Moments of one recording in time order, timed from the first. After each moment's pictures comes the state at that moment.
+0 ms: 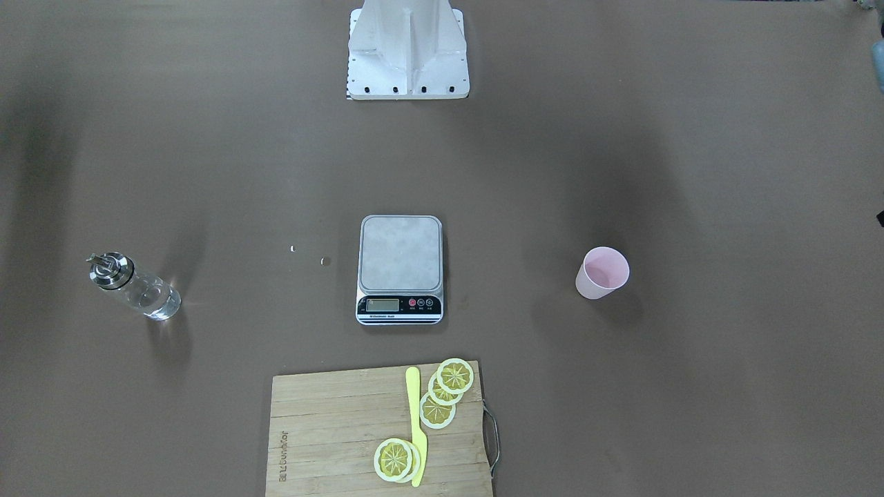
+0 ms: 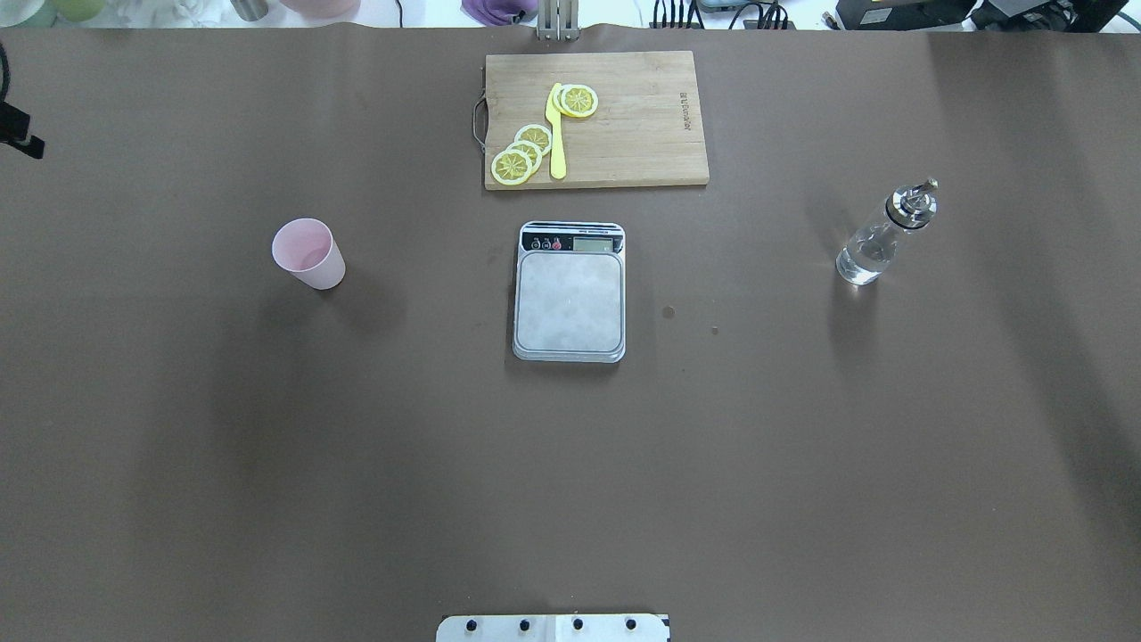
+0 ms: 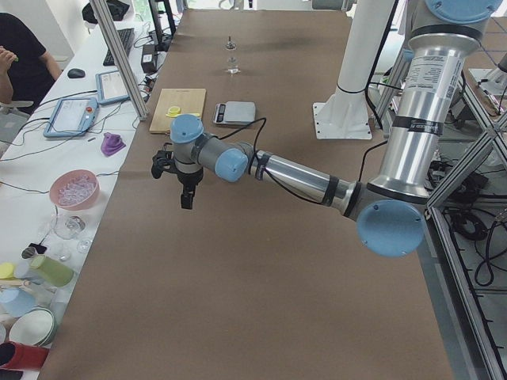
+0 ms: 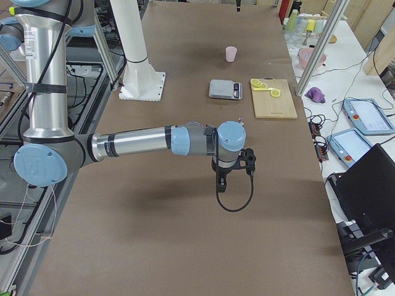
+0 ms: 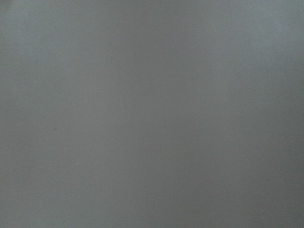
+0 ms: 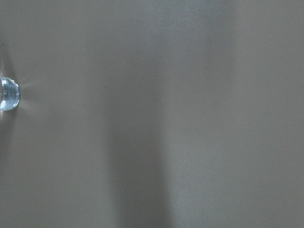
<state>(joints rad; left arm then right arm) -1.27 -1.82 -1.68 -1.72 -2.29 -0.55 1.53 -1.60 1.78 -1.73 2.45 0.00</state>
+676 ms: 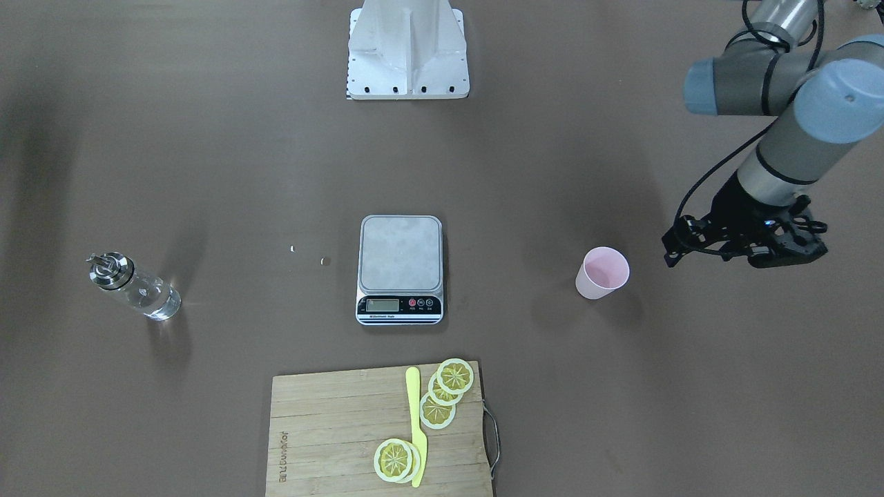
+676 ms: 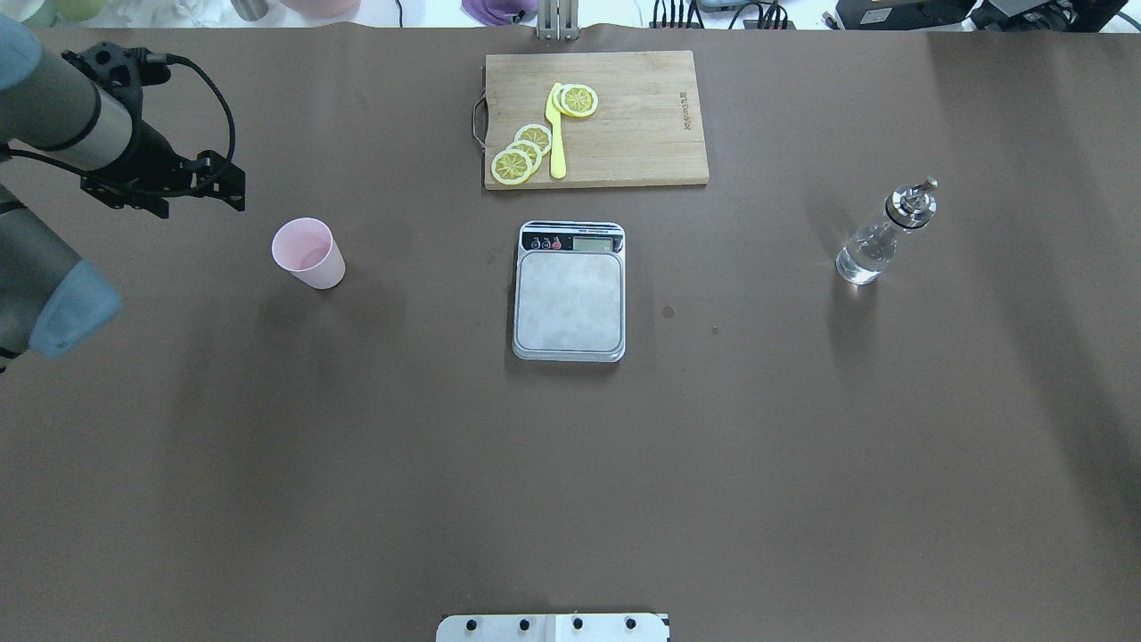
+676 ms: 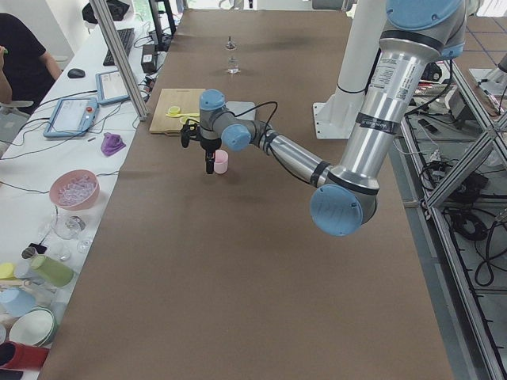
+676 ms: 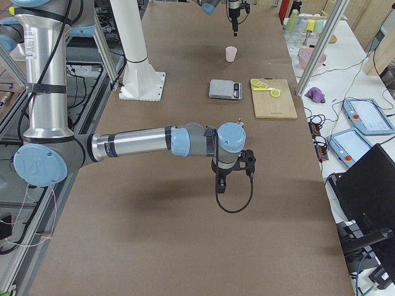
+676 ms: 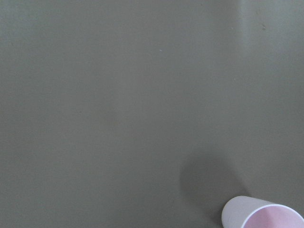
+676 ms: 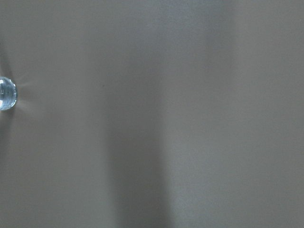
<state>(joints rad) -0.96 -1.89 -1.71 -1.79 -2.09 -0.96 1.53 -1.60 1.77 -1.73 2.45 0.00</state>
